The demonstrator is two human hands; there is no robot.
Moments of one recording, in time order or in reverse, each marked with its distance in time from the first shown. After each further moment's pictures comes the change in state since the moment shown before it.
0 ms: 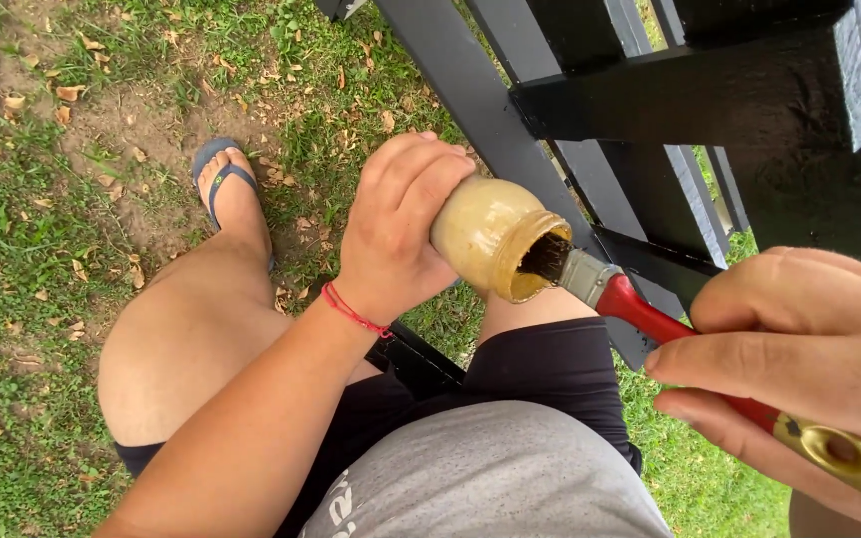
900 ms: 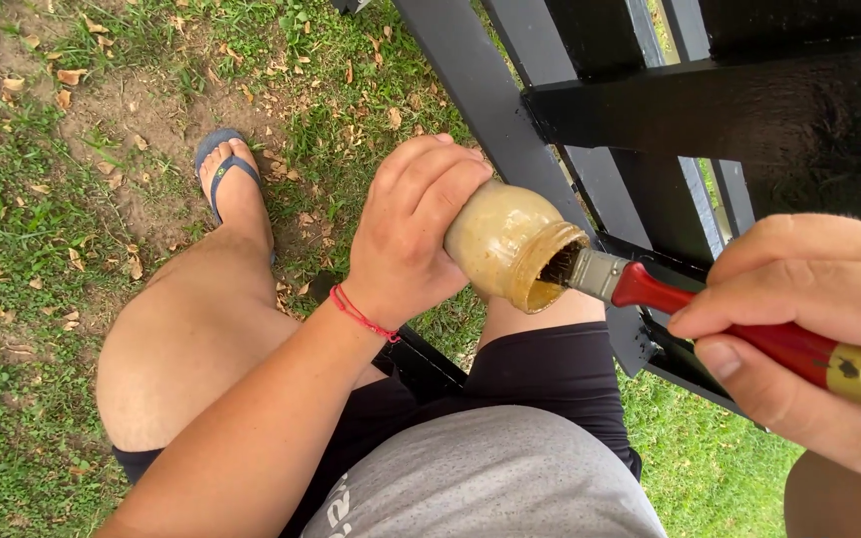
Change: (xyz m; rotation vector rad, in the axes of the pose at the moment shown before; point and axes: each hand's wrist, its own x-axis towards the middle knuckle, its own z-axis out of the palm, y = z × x) left_hand -0.001 -0.001 -0.002 0.020 0.026 -0.024; right_hand 0.022 0.010 -0.008 0.139 -0.002 0.171
